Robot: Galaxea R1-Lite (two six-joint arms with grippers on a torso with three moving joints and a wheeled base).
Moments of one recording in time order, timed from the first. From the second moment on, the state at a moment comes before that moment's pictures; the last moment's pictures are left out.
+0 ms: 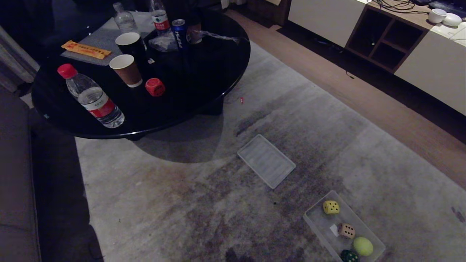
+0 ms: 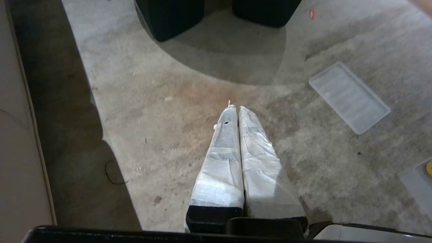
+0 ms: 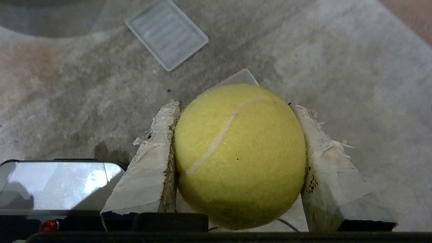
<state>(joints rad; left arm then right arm) 0.00 0.00 0.00 0.00 0.05 -0.09 0.00 0.00 -0.13 0.33 0.03 0.00</state>
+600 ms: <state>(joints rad) 0.00 0.00 0.00 0.00 0.05 -0.09 0.00 0.00 -0.13 0.33 0.03 0.00</state>
